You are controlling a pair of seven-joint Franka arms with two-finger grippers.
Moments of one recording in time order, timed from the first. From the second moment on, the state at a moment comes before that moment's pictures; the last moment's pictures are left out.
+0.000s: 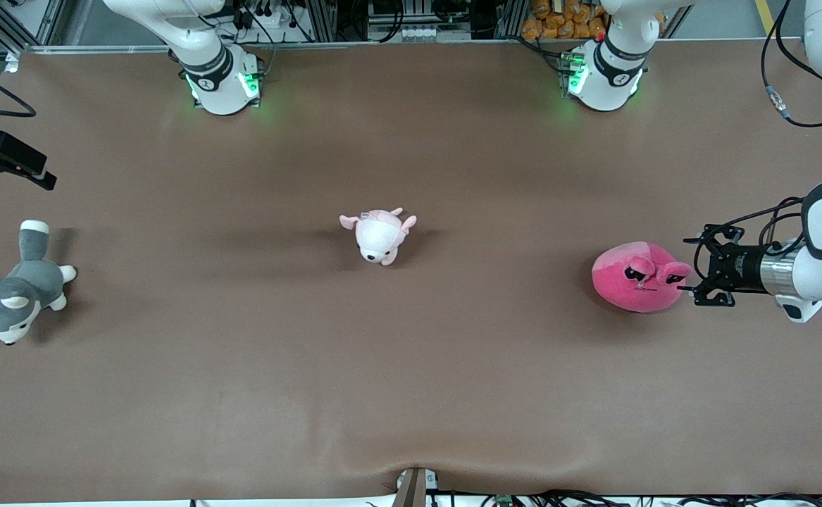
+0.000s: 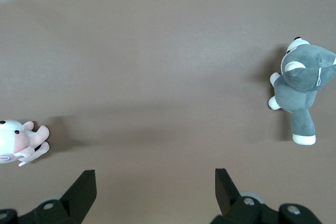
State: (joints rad) left arm 0.19 0.49 -0.09 -1.55 -0.22 1.62 -1.31; right arm 0.02 0.01 -0.06 -1.46 0.05 1.49 0.01
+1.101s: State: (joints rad) left arm 0.20 0.51 -0.10 -1.49 -0.33 1.63 -1.19; right arm -0.06 0.01 -0.07 -1.43 0.09 1.41 0.01
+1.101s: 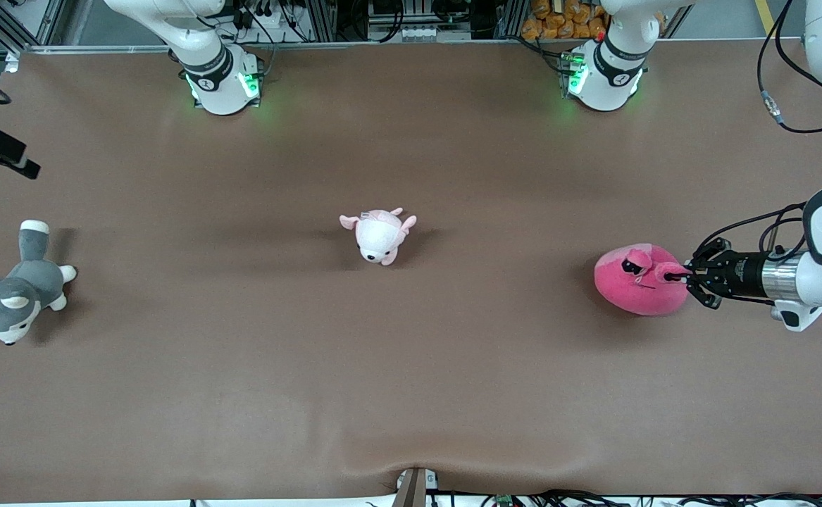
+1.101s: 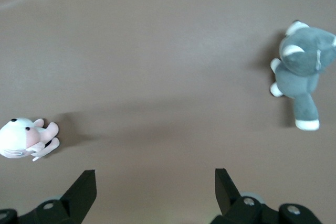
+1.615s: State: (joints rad) left arm 0.19 0.48 -0.19 -1.39 -0.49 1.57 -1.52; right arm -0.05 0.01 -0.05 -1.43 0.09 1.36 0.01
